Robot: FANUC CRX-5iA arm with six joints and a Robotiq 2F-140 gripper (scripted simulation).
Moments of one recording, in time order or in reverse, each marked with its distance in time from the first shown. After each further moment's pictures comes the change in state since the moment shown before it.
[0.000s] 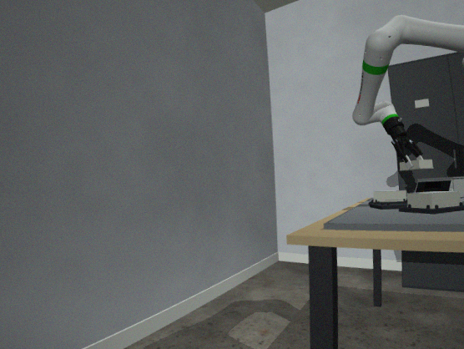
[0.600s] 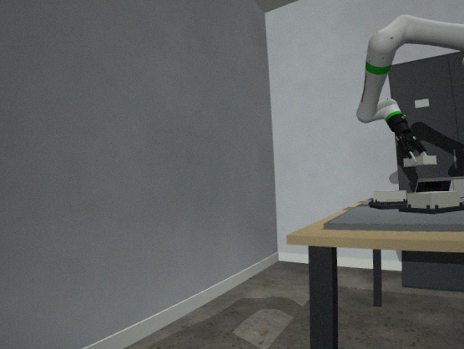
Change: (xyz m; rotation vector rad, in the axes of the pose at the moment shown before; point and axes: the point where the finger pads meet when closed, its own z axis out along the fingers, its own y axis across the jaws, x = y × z) arm -0.004 0.035 -0.020 0.000 0.000 0.000
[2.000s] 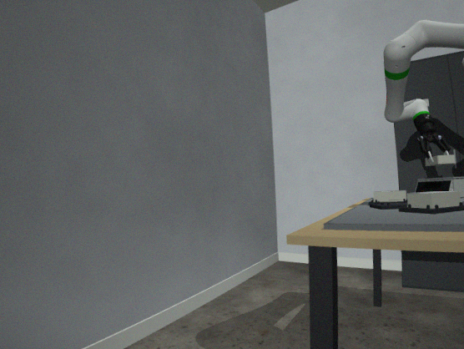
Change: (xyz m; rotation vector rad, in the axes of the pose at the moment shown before) arm -0.020 0.113 0.011 0.198 0.000 0.343
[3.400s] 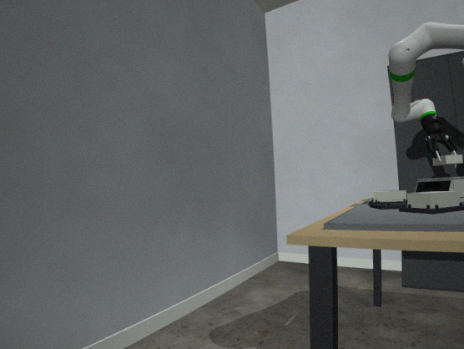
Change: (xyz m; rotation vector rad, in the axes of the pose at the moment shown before) arm 0.008 0.045 -0.005 0.000 0.000 0.000
